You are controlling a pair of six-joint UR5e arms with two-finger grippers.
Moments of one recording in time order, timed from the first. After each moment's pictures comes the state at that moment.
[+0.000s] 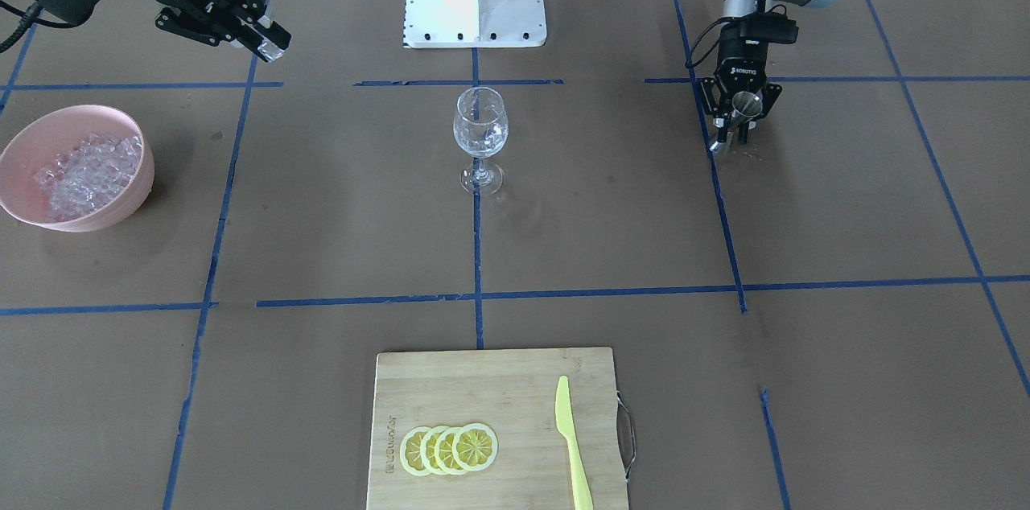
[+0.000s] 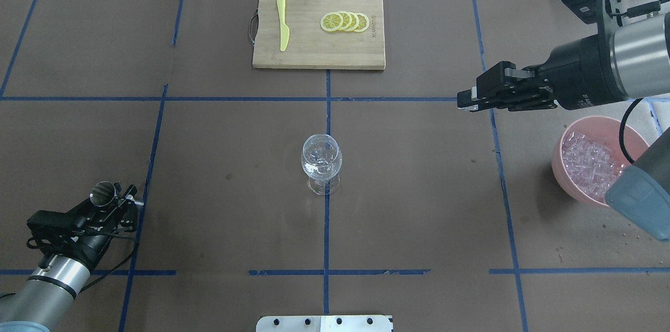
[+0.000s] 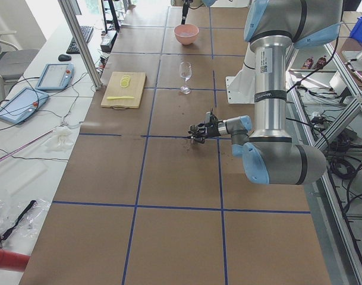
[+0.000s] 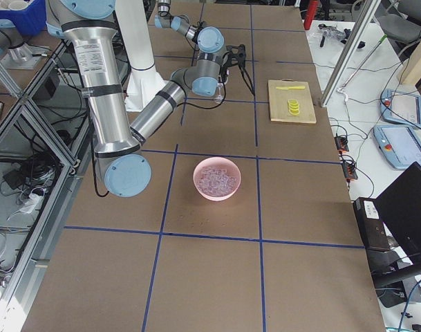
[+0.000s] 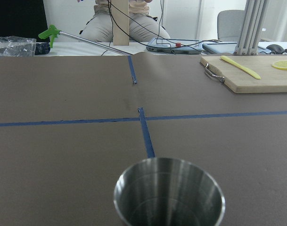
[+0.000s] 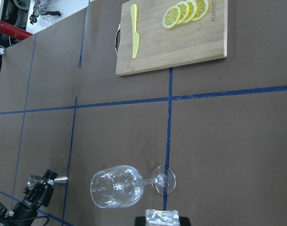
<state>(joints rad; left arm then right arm) -0.02 -1.37 -1.75 -2.64 -0.52 -1.31 0.89 -1.36 2.17 -1.01 2.27 1.36</state>
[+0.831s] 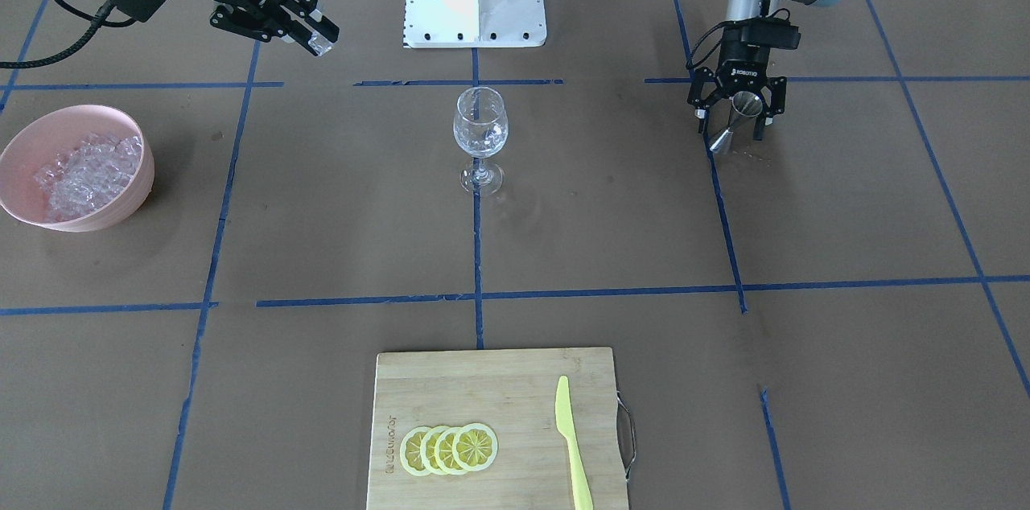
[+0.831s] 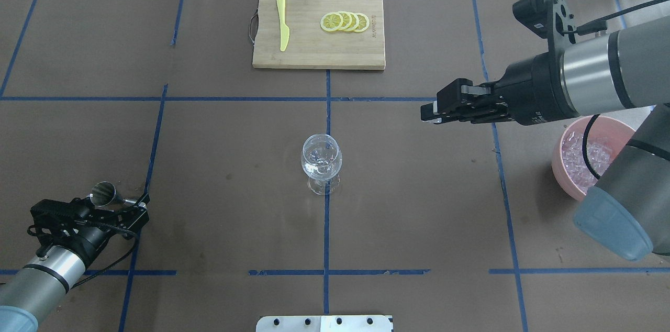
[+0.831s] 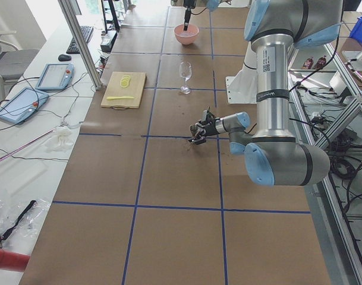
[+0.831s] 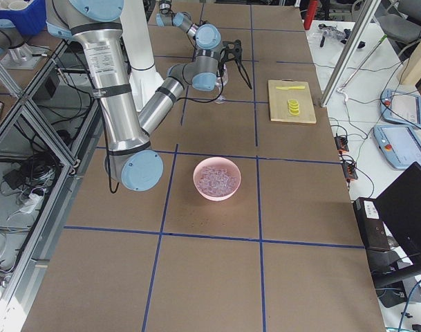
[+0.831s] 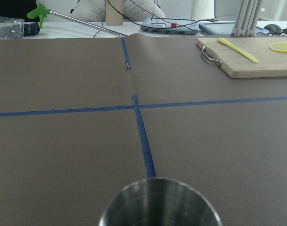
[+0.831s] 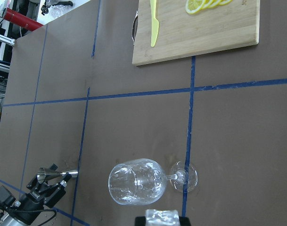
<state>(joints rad) -0.07 -1.33 -1.81 -2.64 -0.72 -1.24 0.79 -1.30 2.16 -1.01 2.18 1.38</state>
